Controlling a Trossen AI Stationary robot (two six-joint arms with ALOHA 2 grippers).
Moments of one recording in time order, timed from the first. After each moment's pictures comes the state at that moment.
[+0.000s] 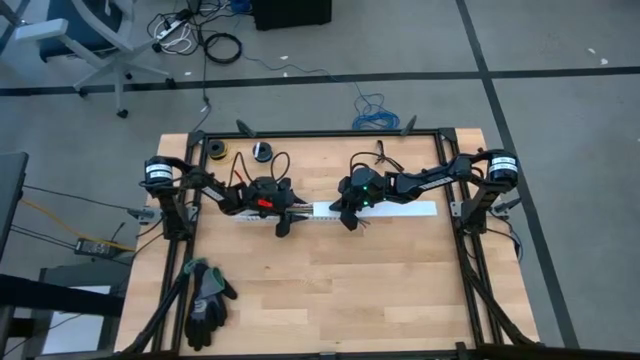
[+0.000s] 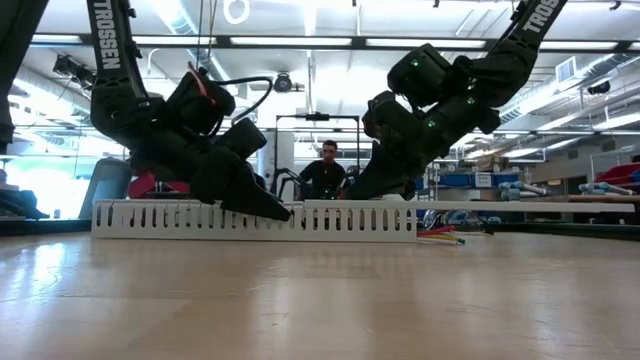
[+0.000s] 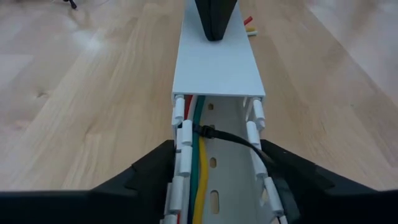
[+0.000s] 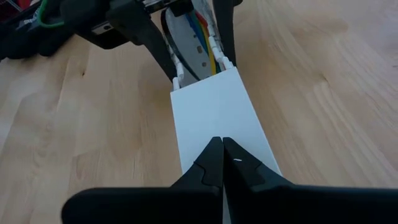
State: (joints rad) left arm 0.25 1.79 0.45 0.88 0.24 0.07; right arm -0.20 1.71 0.75 0.32 -0.21 0.26
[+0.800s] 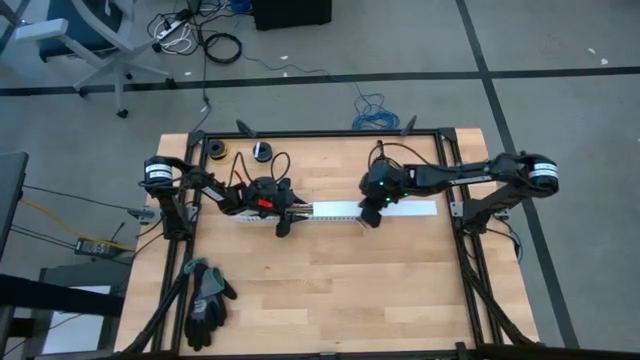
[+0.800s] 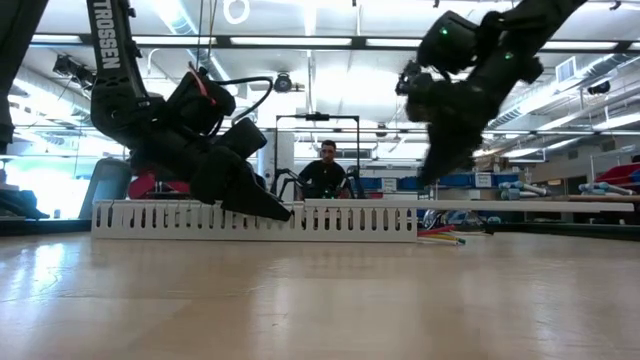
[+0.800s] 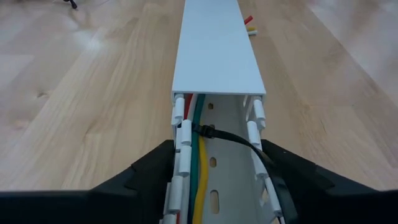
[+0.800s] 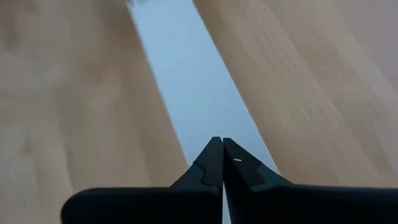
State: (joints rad) left arm 0.25 1.79 0.45 0.87 0.23 0.07; right arm -0.20 1.39 0.75 -0.24 -0.11 0.31
